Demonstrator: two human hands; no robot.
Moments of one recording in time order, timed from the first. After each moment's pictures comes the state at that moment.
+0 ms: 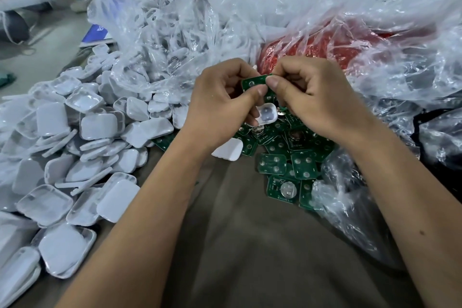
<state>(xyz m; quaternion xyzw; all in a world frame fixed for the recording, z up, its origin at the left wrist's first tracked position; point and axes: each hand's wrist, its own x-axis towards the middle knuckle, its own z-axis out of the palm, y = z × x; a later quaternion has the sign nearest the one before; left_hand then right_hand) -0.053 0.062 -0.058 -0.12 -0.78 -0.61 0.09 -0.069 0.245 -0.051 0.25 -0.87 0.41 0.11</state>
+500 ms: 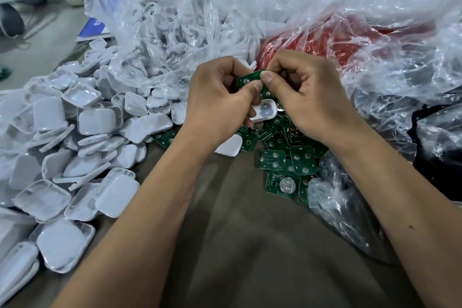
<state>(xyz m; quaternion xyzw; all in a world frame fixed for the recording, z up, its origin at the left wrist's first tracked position) -0.046 0.066 -0.054 -0.05 -0.78 -0.62 0.10 -0.067 0.233 -0.059 0.26 -0.84 0.46 0.15</state>
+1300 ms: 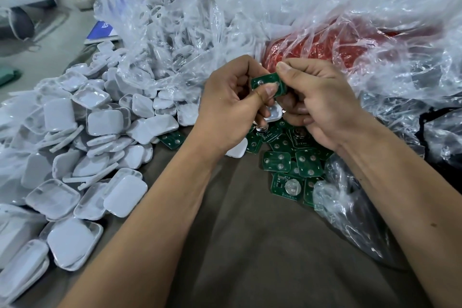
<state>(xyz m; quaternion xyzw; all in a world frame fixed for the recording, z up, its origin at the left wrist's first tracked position) -0.044 0.070 -0.059 -0.14 -0.73 -0.66 0.09 -0.063 0.232 -0.052 0.13 -0.68 0.72 -0.08</state>
